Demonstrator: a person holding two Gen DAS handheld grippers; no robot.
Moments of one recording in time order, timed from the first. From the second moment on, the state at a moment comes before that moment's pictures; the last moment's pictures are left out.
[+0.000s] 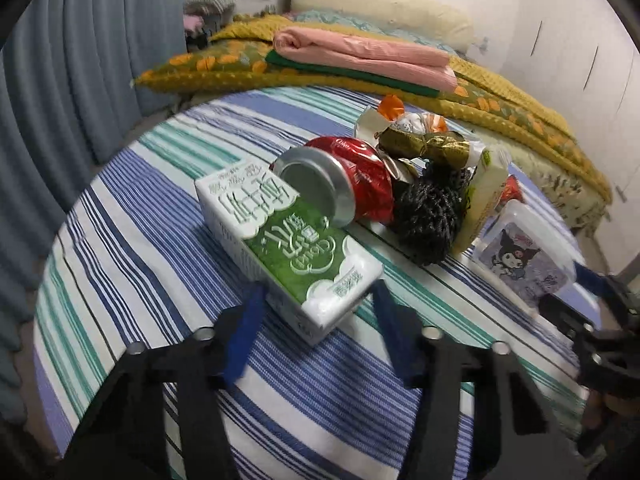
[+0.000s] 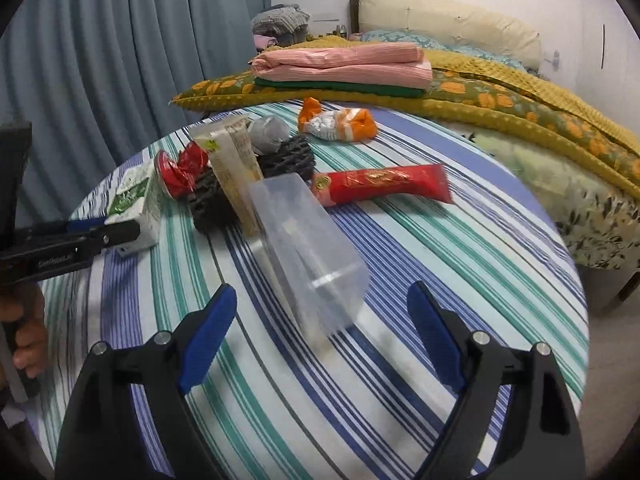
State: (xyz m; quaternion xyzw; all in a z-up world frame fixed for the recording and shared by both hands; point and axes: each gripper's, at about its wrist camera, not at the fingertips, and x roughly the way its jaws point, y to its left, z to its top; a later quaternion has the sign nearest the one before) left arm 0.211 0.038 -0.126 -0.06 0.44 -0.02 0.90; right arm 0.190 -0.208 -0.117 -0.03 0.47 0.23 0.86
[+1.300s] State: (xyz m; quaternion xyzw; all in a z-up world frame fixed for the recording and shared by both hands) left arm 0.231 0.060 -0.135 0.03 0.46 0.03 0.89; right arm 0.164 -0.215 -0.121 -0.10 0.49 0.20 0.84
